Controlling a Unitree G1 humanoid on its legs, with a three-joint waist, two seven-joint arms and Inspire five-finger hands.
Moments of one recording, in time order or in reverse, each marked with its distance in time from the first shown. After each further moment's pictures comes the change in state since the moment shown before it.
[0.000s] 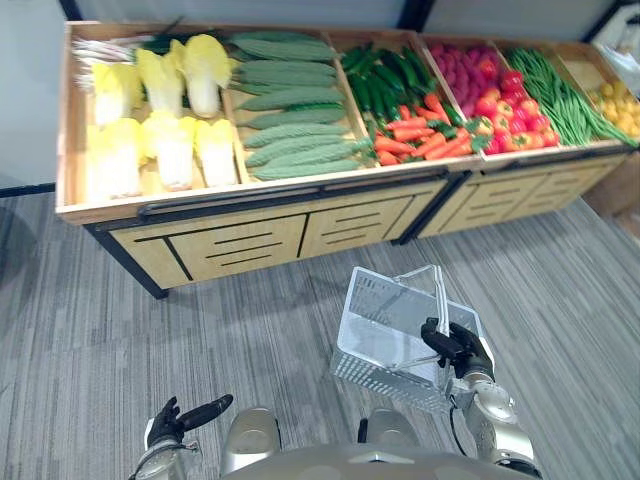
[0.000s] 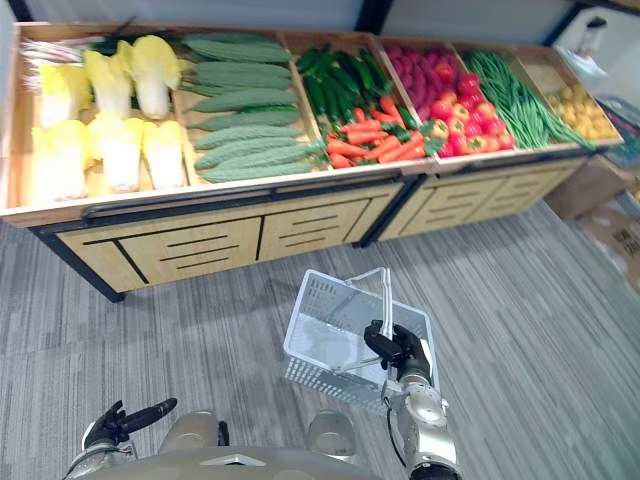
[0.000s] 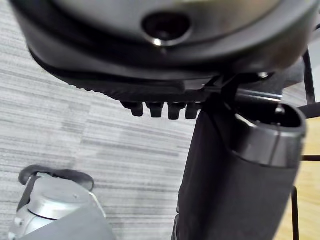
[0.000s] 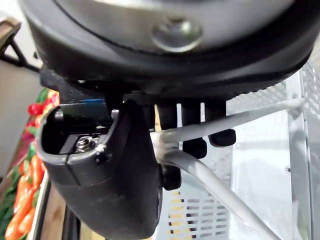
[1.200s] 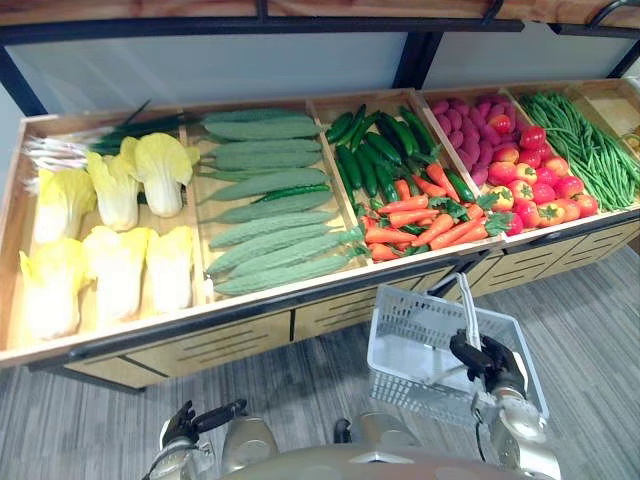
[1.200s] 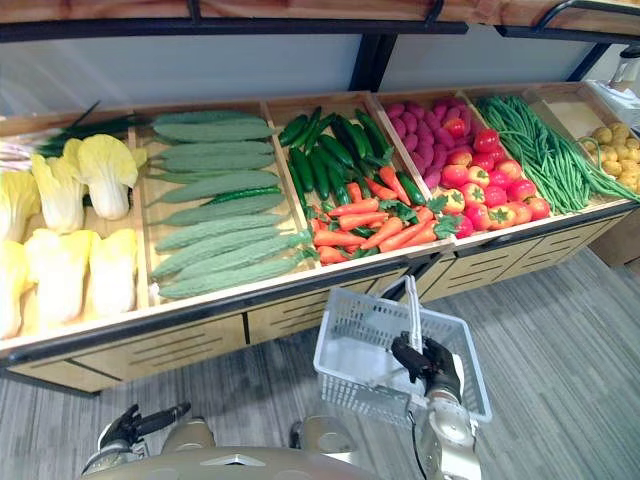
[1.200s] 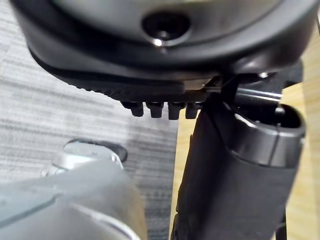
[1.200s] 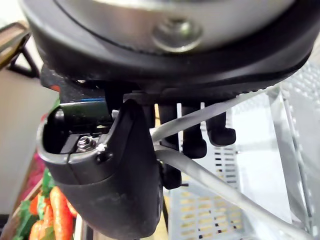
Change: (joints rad) left arm -0.011 -0.025 -0.009 0.040 -0.006 0.002 0.007; right arm 0.100 -0.023 -0.088 -0.039 0.006 0.002 -0.035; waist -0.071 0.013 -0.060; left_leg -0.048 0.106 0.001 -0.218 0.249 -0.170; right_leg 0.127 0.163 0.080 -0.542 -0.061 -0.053
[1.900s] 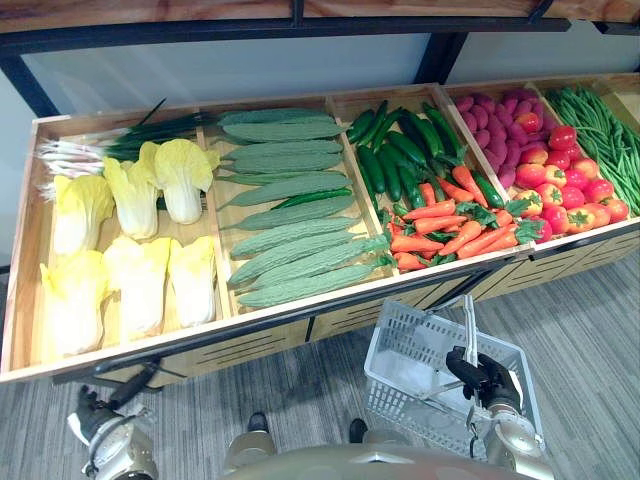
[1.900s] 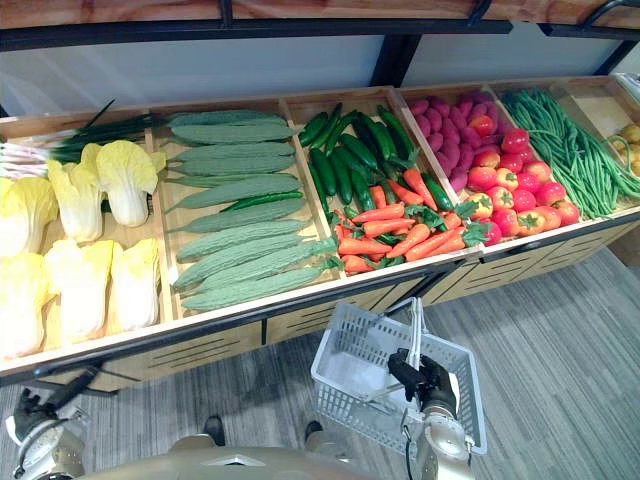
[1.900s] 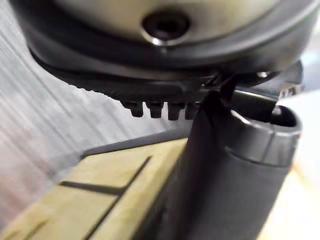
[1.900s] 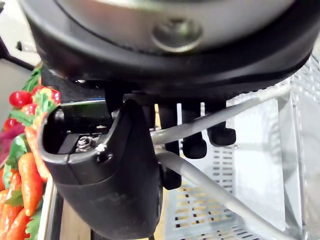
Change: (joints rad) left arm -0.041 0.033 0.356 -0.388 -0.221 -0.045 0.287; right arm 0.007 0.001 0.019 0.046 0.001 -0.007 -0.033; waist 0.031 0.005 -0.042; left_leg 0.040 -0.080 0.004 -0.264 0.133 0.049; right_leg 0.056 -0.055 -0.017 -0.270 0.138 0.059
